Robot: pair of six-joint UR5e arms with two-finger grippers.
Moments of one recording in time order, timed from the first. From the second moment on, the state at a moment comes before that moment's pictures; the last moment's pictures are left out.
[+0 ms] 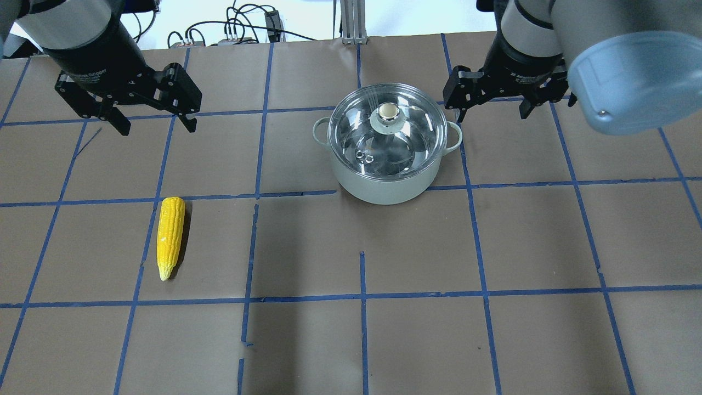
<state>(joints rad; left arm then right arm) -1.54 -1.55 -1.49 -1.68 1.59 0.02 1.68 -1.55 1.60 -1.76 -1.60 0.09</state>
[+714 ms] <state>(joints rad) -1.54 -1.55 -1.49 -1.69 1.59 0.02 1.73 -1.33 1.43 -1.74 -1.59 0.09</state>
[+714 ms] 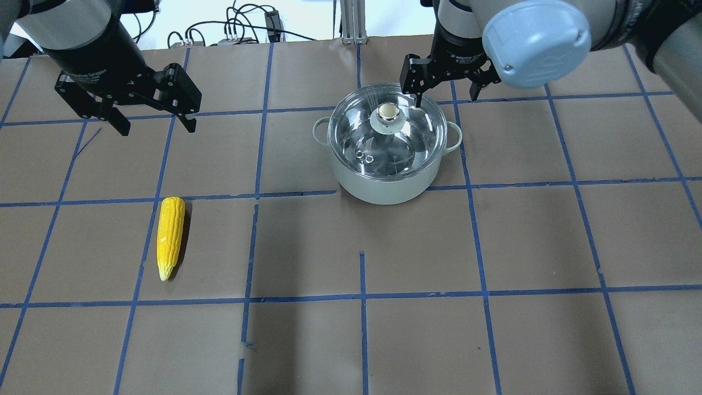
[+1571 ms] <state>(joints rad) -1.54 -1.55 -1.49 -1.69 1.59 0.02 1.79 -1.14 1.30 -1.73 -1.55 0.11</state>
